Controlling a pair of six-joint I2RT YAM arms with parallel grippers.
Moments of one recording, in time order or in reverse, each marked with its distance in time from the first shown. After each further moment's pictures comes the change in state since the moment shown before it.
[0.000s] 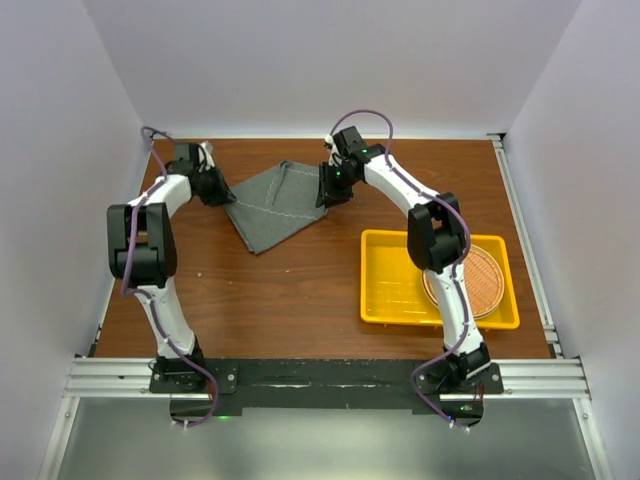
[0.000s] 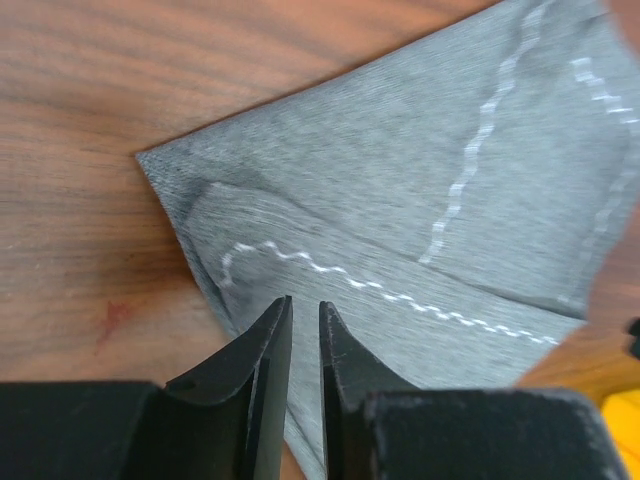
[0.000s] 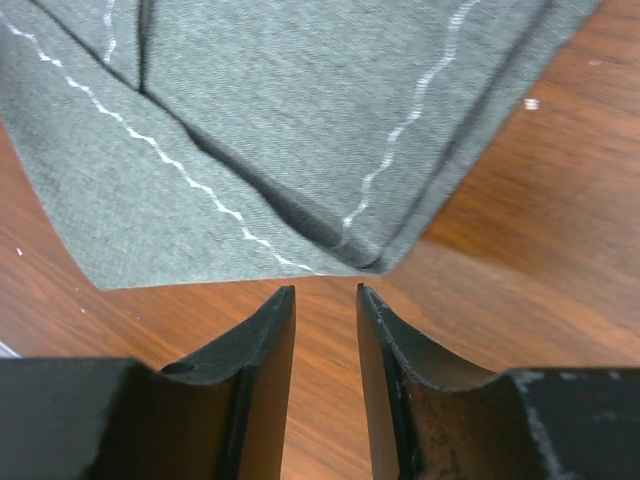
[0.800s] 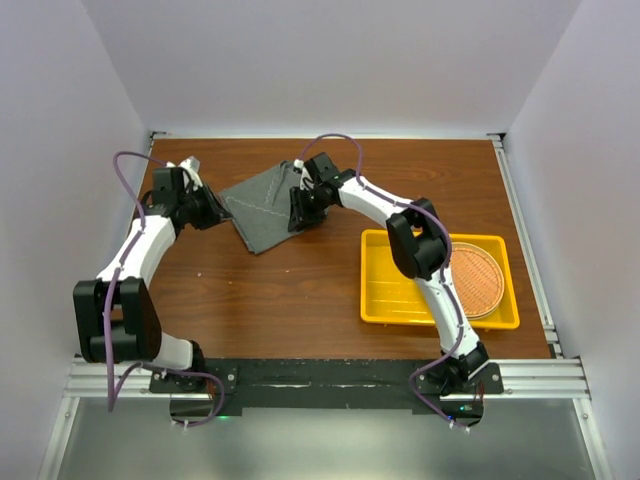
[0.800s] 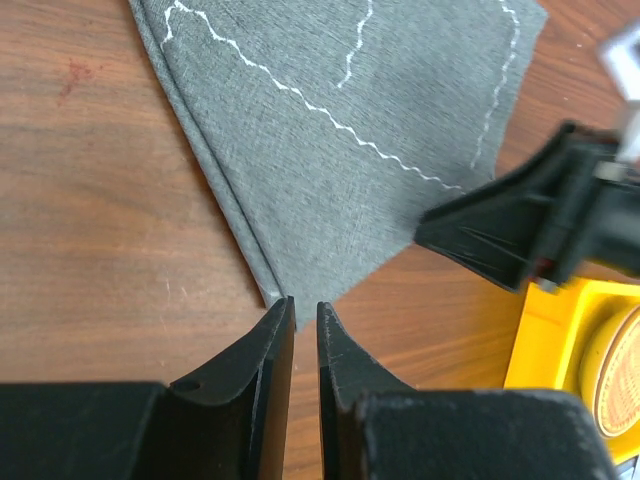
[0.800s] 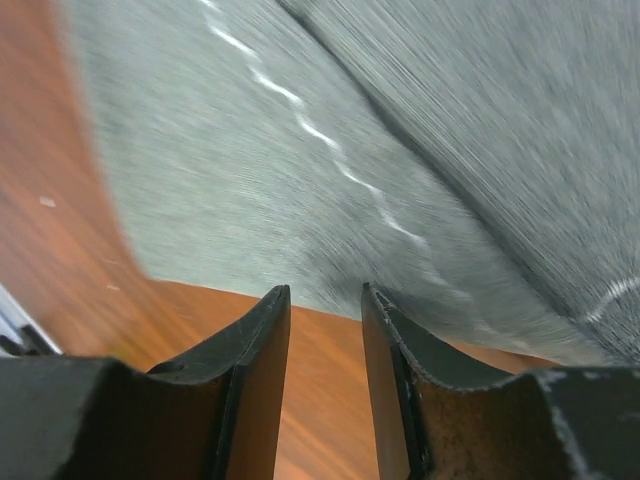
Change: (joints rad) left arm 0.001 -0.536 -0.389 -0.033 0.047 -0.063; right arm 0.151 0.023 -0.109 0.206 -0.075 0.038
